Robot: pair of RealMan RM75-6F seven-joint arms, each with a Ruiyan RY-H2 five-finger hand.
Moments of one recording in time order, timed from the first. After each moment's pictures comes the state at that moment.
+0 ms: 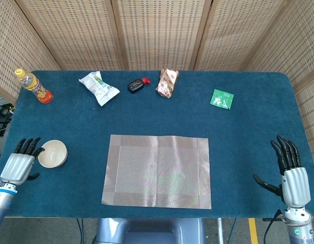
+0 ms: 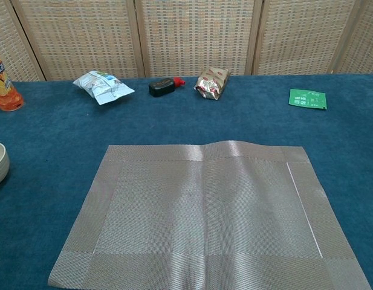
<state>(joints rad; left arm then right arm) -0.29 -1.36 0.08 -1.12 1.44 1.25 0.08 0.08 -1.32 0.11 -1.45 -1.68 1.76 0.25</state>
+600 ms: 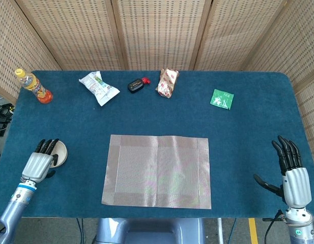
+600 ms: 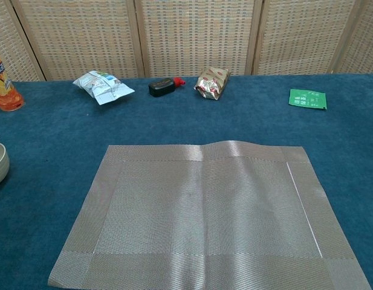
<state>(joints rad) -0.33 -1.52 0.05 -1.00 1.47 1.19 0.09 0.08 -1.31 0.11 -1.44 -1.68 1.77 0.27</state>
